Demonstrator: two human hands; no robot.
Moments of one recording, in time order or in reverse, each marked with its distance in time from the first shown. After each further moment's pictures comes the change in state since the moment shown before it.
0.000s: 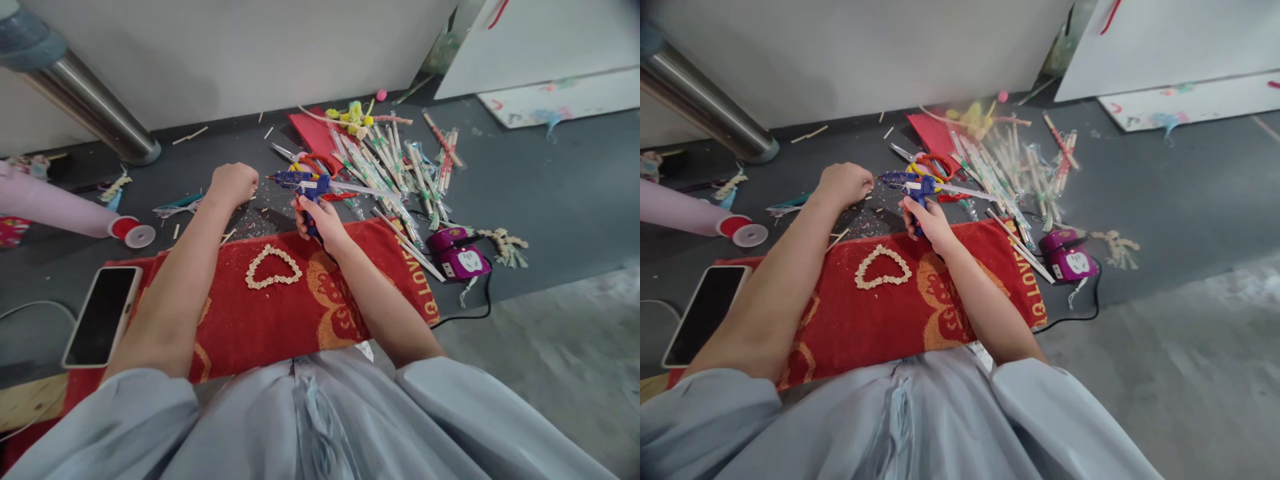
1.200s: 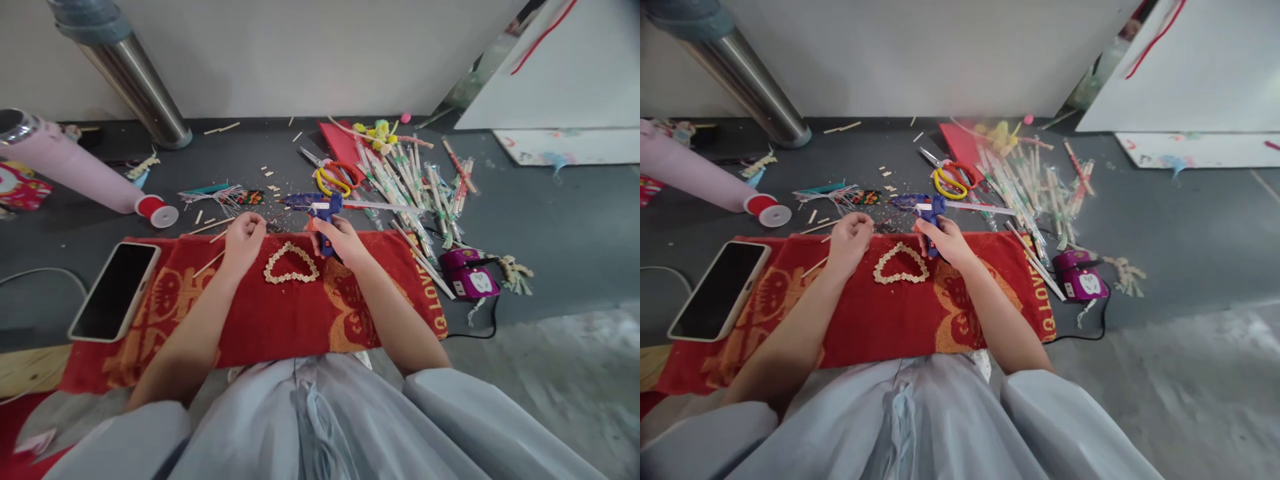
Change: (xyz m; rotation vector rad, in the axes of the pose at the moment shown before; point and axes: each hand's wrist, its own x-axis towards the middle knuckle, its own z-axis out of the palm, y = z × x) left_hand -0.137 0.031 0.048 -1.625 0.423 -0.363; right_hand -0.027 0.002 0.016 -0.357 -0.098 0.060
